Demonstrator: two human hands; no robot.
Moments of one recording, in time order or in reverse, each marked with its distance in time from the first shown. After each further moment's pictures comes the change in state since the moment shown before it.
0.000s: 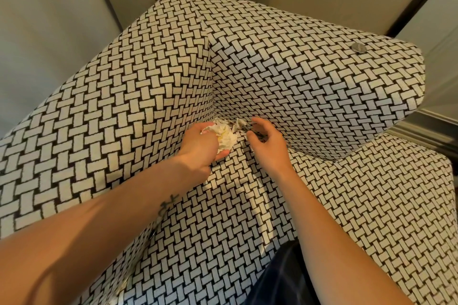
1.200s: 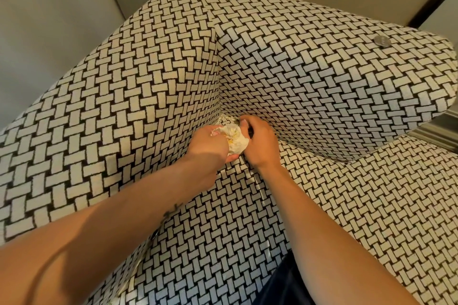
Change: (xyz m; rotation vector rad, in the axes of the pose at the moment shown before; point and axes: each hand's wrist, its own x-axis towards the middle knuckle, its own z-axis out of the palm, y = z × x) left_hand -0.005 -0.002 0.008 0.079 0.015 0.015; right_hand 0.030 0.016 0.042 -0.434 0.020 -0.217
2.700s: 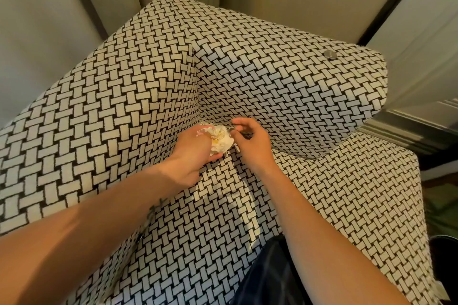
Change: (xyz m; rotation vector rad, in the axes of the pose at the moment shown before) left_hand -0.007 -0.001 -0.005 -0.012 -0.170 0.077; right_hand -0.026 -0.017 -0.053 0.550 0.038 0.175
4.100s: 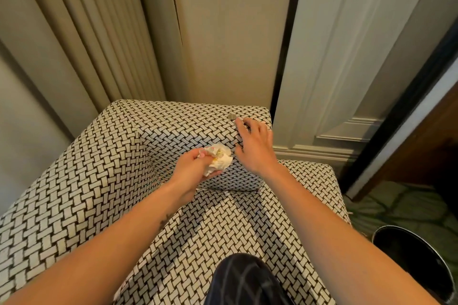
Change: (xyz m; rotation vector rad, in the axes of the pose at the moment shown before) left_hand -0.068 0.053 0.101 0.125 -0.300 0.219; right_hand -0.019 -0.102 -0.168 -0.972 0.208 -0.264
